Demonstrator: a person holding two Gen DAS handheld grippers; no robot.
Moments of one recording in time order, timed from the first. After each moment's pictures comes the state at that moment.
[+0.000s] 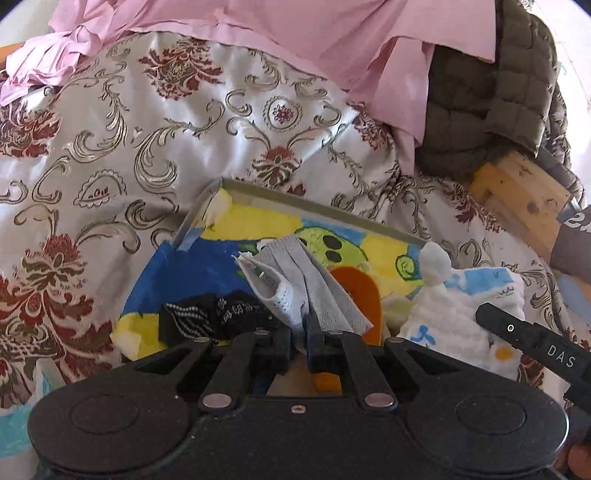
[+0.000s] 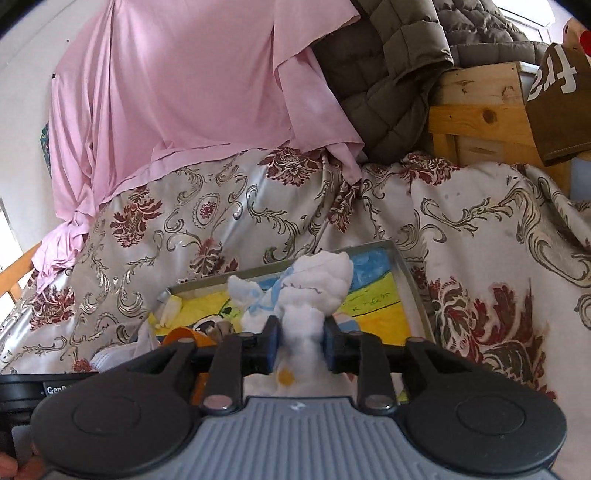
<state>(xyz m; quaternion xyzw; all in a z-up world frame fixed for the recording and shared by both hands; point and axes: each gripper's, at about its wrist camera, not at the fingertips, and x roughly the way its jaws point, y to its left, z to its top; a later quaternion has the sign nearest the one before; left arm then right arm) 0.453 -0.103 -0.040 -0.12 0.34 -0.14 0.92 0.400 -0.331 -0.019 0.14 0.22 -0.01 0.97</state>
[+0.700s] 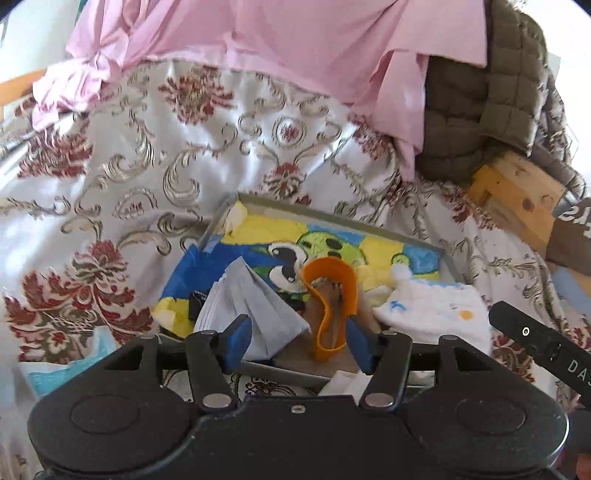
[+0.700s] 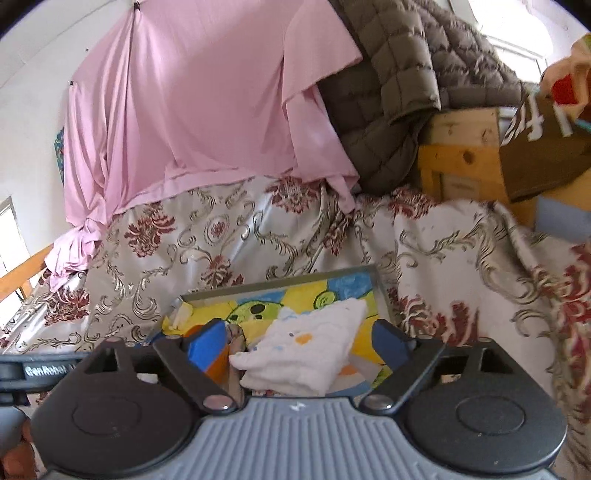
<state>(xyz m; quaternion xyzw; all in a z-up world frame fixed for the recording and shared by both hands) 0.392 -0.104 -0.002 -0.10 0.32 -0.11 0.94 0.329 -0.329 0.015 0.12 0.18 -0.02 0.98</state>
